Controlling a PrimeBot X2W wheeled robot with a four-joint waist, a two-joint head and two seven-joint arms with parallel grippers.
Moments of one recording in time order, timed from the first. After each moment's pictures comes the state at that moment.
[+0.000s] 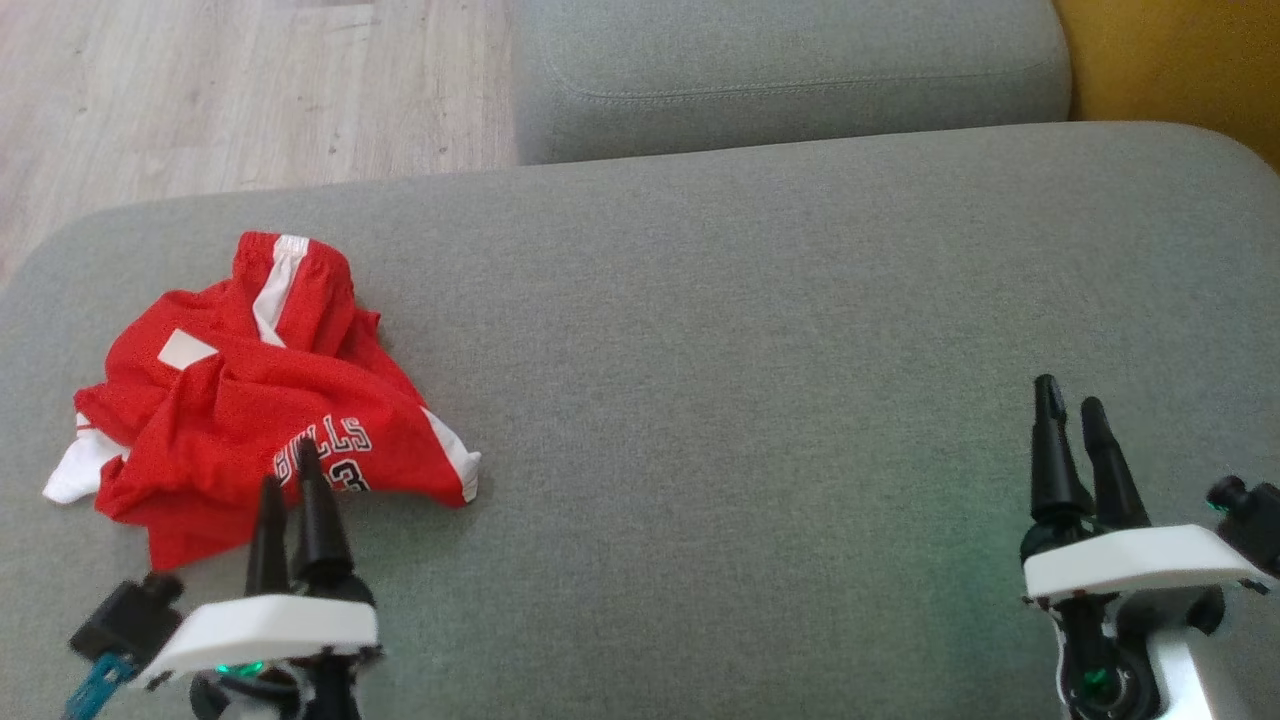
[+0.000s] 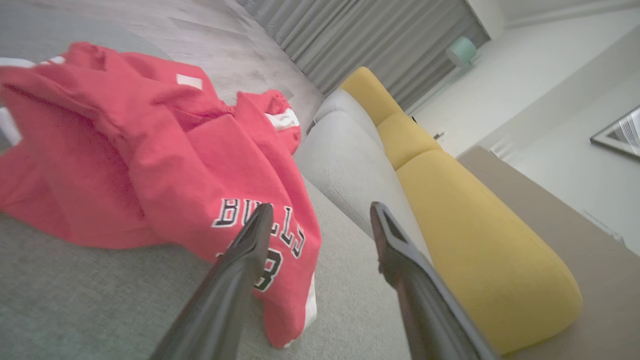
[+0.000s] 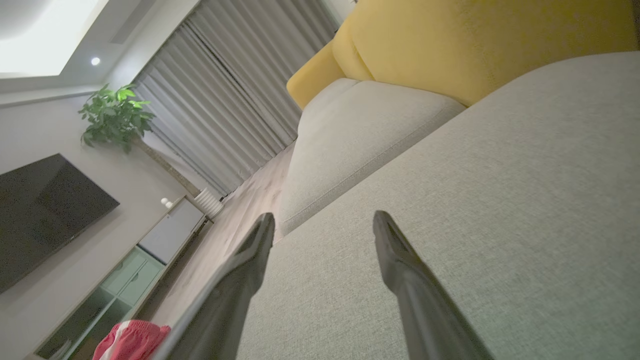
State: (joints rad) left arm 0.00 0.04 -0.06 0.13 -0.90 -0.06 -0.06; right arm -0.03 -0.04 -0.02 0.18 0.70 0.13 -0.06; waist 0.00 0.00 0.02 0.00
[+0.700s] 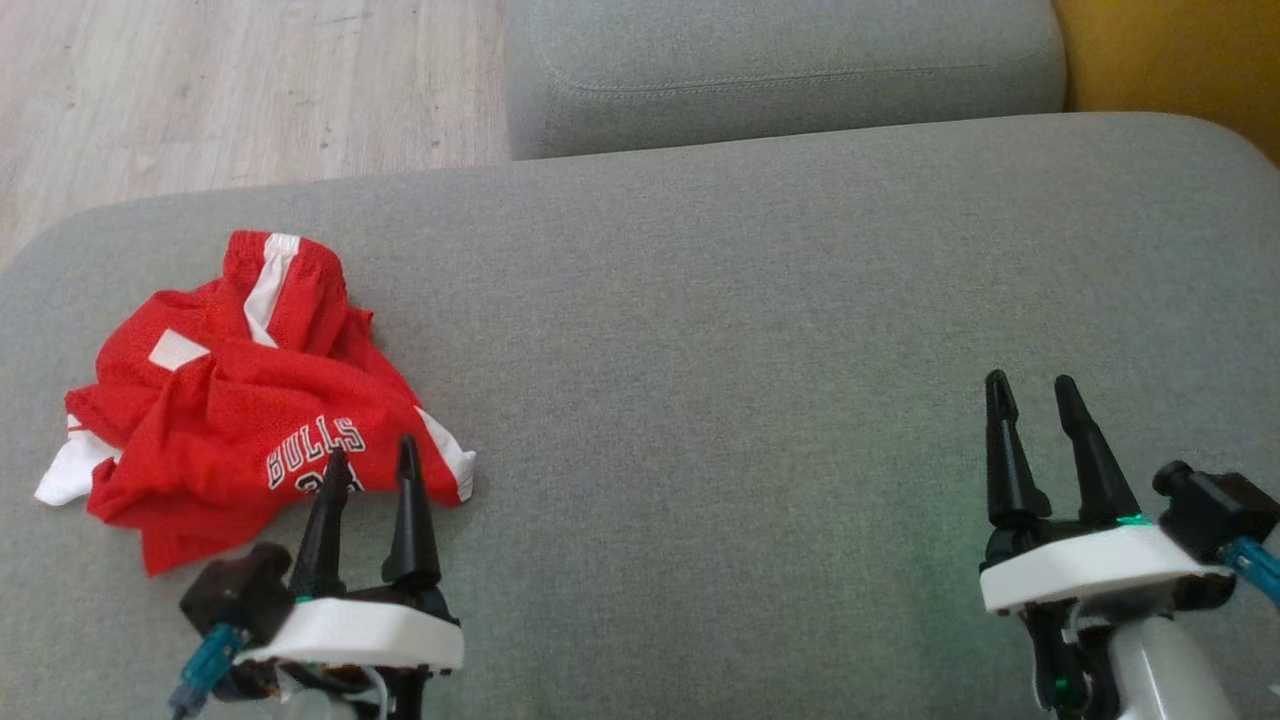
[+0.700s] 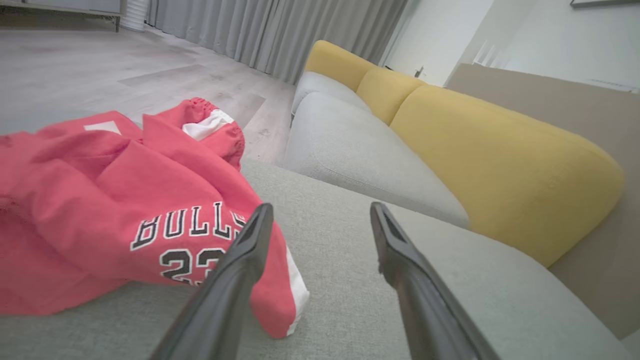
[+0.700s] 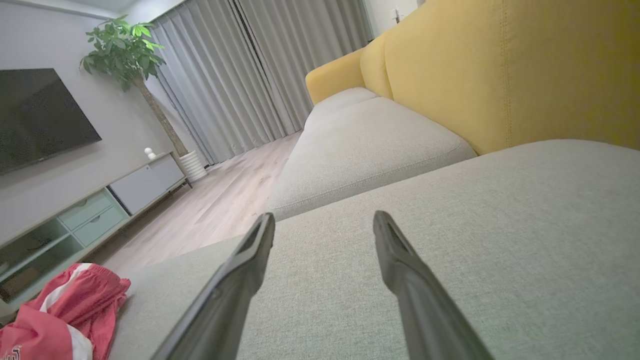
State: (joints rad) left arm 0.00 0.08 -0.22 0.11 -0.53 0.03 -0.12; right arm -0.03 -0.04 0.03 0.15 0.38 0.13 -0.12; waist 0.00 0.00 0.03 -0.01
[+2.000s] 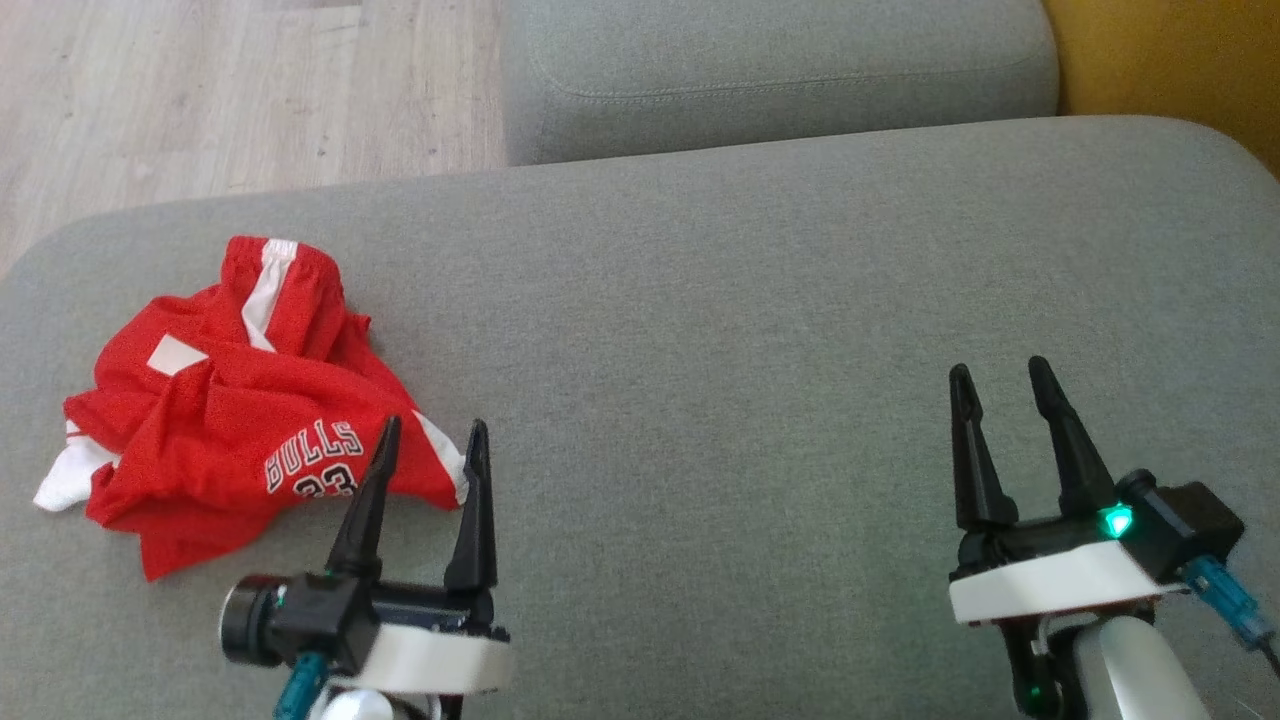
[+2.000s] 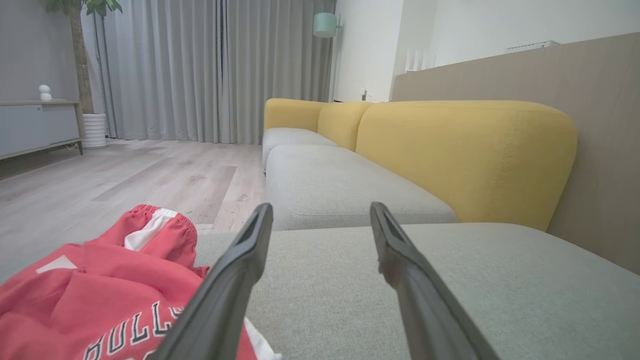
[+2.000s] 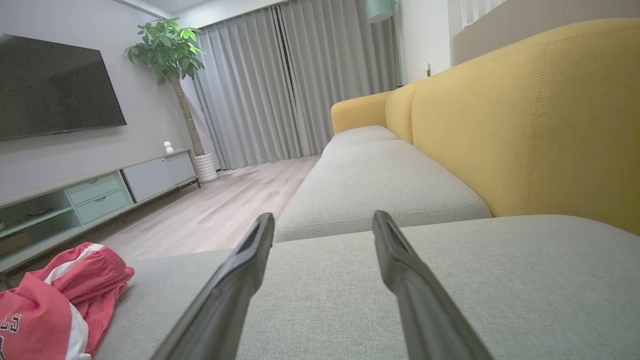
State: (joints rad) left arm -0.02 0.10 -0.33 0.06 -0.24 0.09 -0.23; right arm -0.02 -0.04 0.09 0.11 0.22 0.13 -0.23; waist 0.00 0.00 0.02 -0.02
